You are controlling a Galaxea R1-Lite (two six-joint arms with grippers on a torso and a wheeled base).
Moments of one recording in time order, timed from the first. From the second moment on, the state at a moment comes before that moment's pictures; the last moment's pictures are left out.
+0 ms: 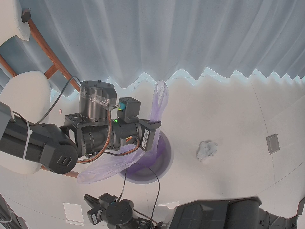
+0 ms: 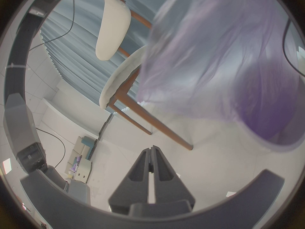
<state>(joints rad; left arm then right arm) -0.64 1.81 -0.99 -0.53 -0.16 0.04 1.08 2.60 -1.23 -1.18 -0.17 0.36</state>
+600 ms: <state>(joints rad) -0.64 1.82 -0.99 -0.53 -0.16 0.04 1.00 2.71 -1.42 -1.17 -0.31 0.46</state>
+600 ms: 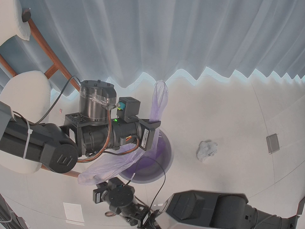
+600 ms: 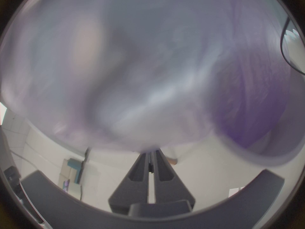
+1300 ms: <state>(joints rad) -0.64 1.82 -0.99 -0.53 -0.15 0.03 0.76 2.60 -1.35 -1.18 -0.33 0.46</state>
